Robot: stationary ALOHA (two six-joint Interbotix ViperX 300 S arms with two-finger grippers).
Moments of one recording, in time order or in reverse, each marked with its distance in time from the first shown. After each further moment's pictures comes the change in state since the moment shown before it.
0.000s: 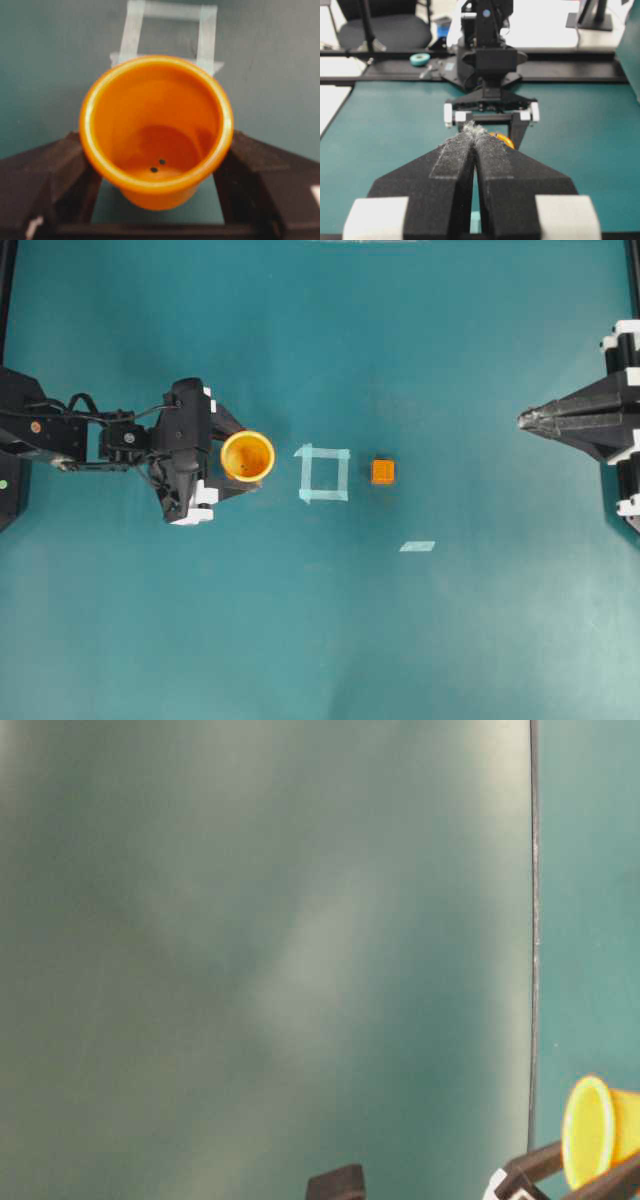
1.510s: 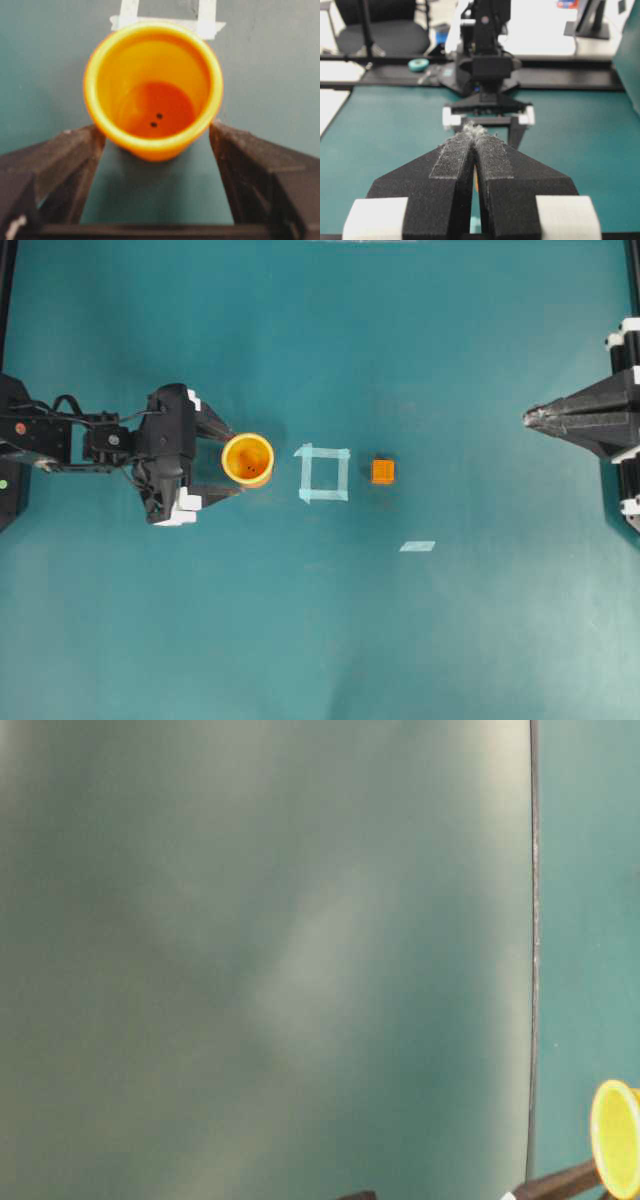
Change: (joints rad) left arm 0.000 -0.002 0.032 0.002 -0.018 0.028; right arm 0.000 -0.017 0.005 0.000 -0.008 -0.017
